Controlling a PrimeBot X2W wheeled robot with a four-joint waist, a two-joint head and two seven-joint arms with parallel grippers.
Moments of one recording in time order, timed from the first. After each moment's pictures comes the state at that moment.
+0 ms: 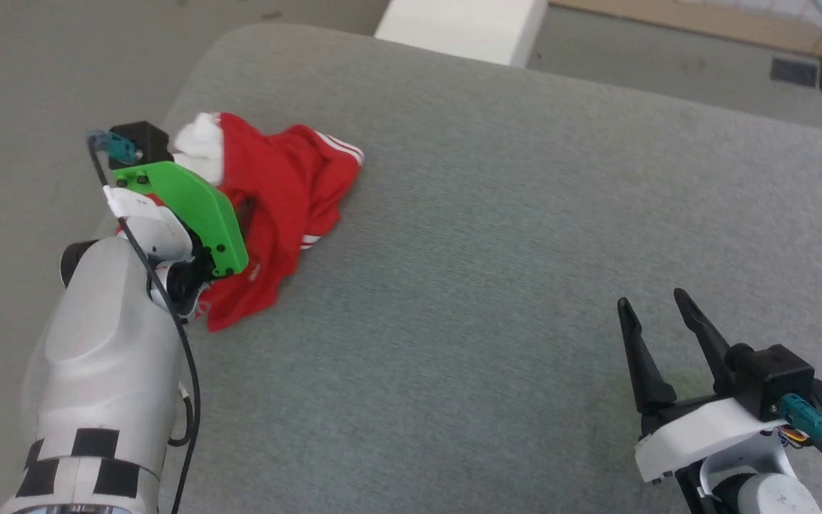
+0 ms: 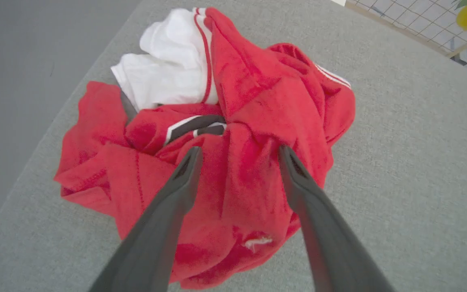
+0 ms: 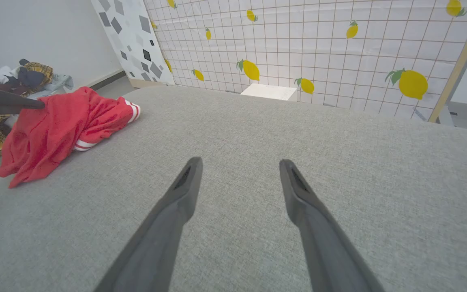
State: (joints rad) left arm -0.78 0.19 -0.07 0.77 -0.42 -0.08 0.46; right arm 0.00 -0.05 0.05 -0.04 0.10 0.13 -0.04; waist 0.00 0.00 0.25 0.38
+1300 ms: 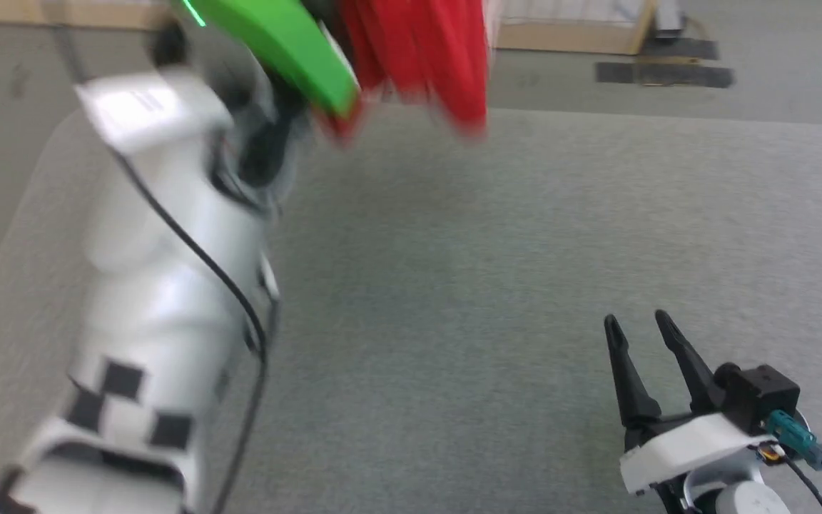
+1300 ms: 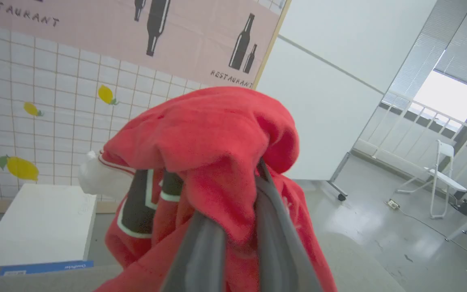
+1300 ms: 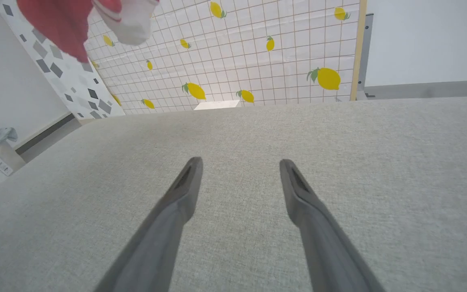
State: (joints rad) left arm -0.98 0.12 -0.31 0.41 -0.80 -0.12 0.14; right arm -0.03 -0.05 0.08 0.12 0.22 0.13 -0.18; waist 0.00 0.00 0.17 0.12
